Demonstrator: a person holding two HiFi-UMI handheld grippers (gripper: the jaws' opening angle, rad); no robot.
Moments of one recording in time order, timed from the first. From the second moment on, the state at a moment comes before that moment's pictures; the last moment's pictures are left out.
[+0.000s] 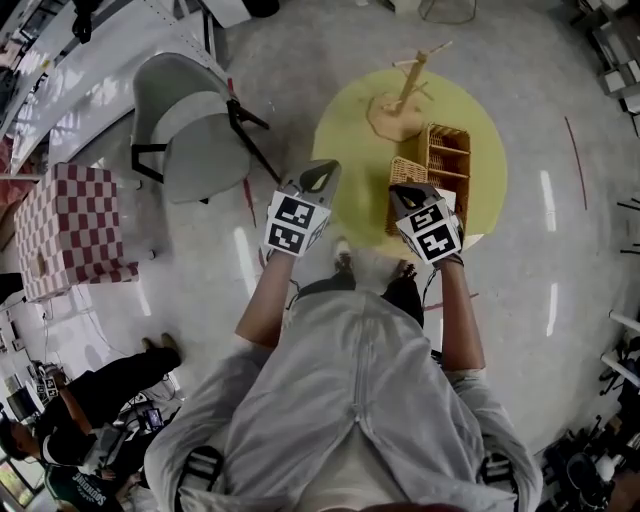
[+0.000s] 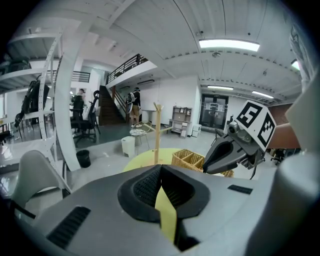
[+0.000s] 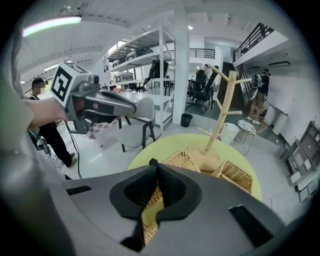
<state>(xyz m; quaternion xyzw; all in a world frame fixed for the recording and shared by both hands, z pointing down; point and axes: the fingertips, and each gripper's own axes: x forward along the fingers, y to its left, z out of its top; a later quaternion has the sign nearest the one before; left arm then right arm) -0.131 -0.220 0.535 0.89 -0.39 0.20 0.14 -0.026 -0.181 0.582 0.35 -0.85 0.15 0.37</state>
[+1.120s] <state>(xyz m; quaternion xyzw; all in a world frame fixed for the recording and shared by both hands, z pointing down) -0.178 -0.211 0.577 0.86 -0.42 0.23 0.17 -0.046 -0.176 0.679 0.34 -0.80 0.22 0.45</state>
